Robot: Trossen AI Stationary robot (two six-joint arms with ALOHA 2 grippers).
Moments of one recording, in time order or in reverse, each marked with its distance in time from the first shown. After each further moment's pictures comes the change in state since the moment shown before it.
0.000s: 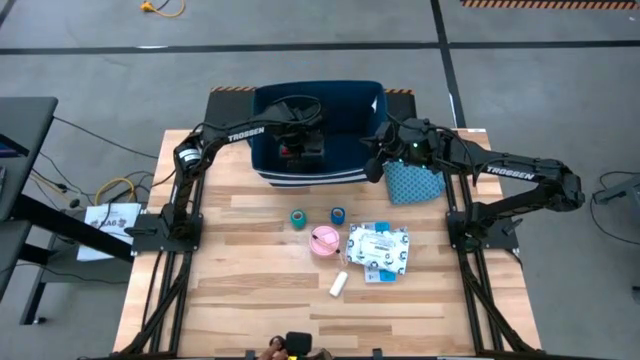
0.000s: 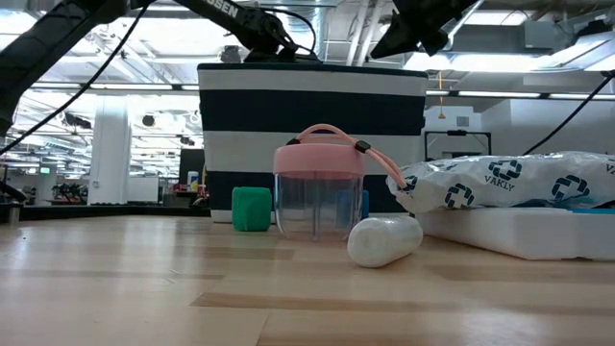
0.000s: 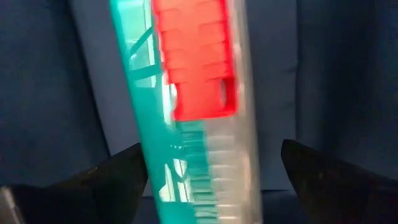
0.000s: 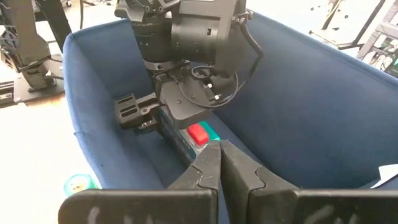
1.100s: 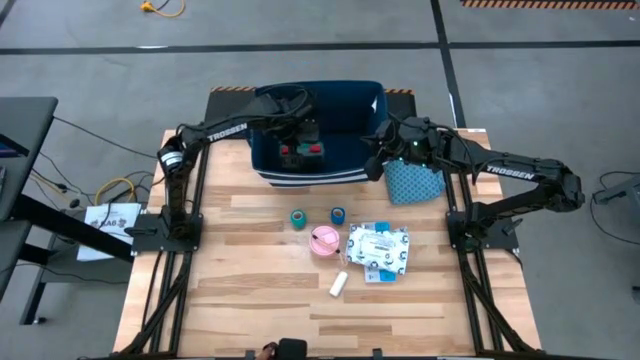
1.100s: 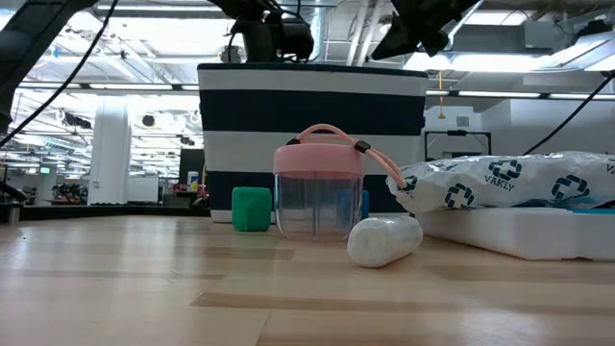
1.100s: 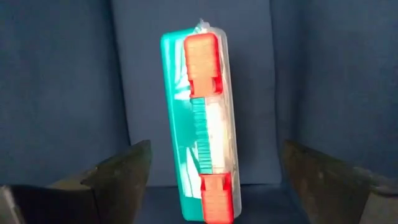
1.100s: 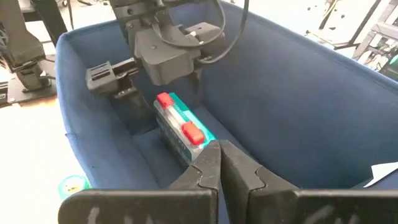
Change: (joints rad) left arm -0.003 -0.140 0.010 -0.016 0.052 -0.028; right arm -0.013 0.000 0.000 0.000 -0.003 -0.005
